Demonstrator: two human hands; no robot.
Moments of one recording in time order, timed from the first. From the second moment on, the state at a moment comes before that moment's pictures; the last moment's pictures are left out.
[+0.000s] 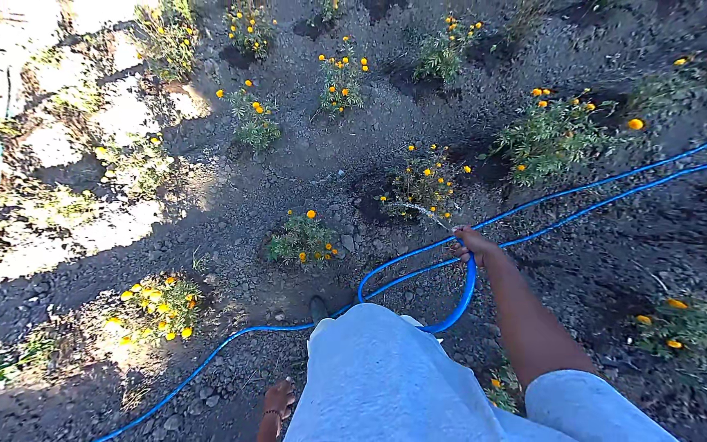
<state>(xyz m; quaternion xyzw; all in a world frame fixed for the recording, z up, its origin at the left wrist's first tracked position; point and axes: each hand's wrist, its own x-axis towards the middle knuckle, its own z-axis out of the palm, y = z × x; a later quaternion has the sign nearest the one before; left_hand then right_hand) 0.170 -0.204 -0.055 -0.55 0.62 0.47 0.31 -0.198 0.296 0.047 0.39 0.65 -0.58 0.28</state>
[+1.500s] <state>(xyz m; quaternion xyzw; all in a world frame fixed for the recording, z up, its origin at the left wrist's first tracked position) 0.186 -0.190 -0.047 -0.57 0.60 0.47 0.31 -0.197 0.309 0.038 0.43 0.65 -0.56 0.27</state>
